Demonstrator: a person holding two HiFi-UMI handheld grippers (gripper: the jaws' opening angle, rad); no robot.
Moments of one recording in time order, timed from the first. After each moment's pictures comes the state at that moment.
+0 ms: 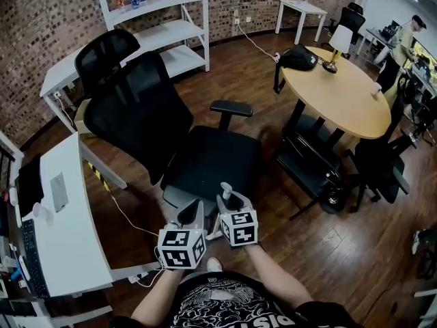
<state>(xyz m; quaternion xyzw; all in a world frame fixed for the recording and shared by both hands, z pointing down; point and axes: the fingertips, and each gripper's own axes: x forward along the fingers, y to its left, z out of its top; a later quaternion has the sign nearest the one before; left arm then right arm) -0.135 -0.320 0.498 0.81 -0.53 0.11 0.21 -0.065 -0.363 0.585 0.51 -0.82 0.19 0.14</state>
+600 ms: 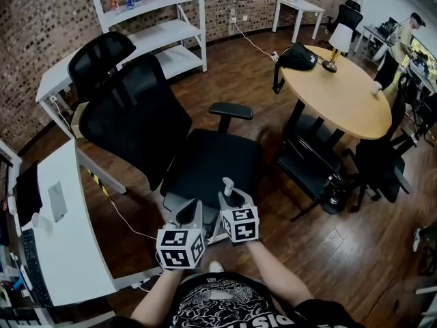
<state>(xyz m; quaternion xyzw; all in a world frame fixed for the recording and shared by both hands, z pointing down) -0.142 -0.356 0.501 0.81 -0.53 0.11 0.21 -0.061 -0.405 0.593 0.52 -0.82 0.19 0.15</state>
